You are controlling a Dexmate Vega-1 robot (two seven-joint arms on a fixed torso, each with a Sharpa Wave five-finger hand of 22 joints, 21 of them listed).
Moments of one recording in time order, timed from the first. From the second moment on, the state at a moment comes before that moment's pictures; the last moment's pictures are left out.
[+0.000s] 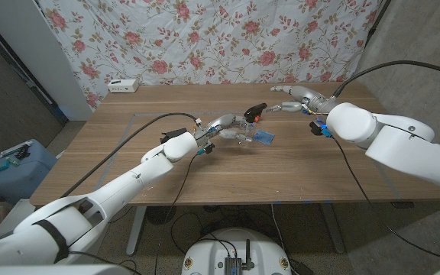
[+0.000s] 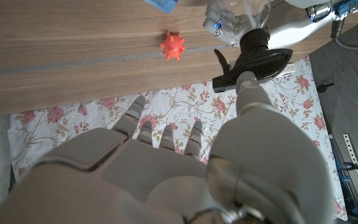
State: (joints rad) left arm 0.61 0.49 0.74 -1.25 -0.01 -0.46 -0.16; left_hand 1.07 -0.02 0.27 -0.17 0.18 0.65 -0.03 0.27 0.20 0.67 -0.12 0.30 0.30 0.73 -0.08 0.21 0.18 0.36 -0.04 0.19 0.16; right arm -0.82 -1.11 -0.46 -2.48 0.20 -0.84 -0.09; right_hand 0.73 0.02 0.31 -0.18 0.18 0.15 -0.21 0.19 0.19 -0.08 0.04 0.18 0.19 -0.11 0.16 0.18 0.19 0.16 0.13 0.18 0.17
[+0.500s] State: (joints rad) left arm 0.59 0.49 0.75 -1.23 0.02 -0.48 -0.15; left_hand 1.07 -0.02 0.27 -0.17 0.18 0.65 -0.03 0.26 0.20 0.67 -0.12 0.30 0.30 0.73 -0.07 0.21 0.18 0.36 -0.04 0.19 0.16; right arm -0.65 -1.09 -0.61 -2.49 0.15 -0.95 0.01; right_hand 0.71 -0.03 0.30 -0.17 0.18 0.14 -0.20 0.19 0.19 -0.08 0.05 0.18 0.19 -0.12 0.16 0.18 0.19 0.15 0.13 0.18 0.17
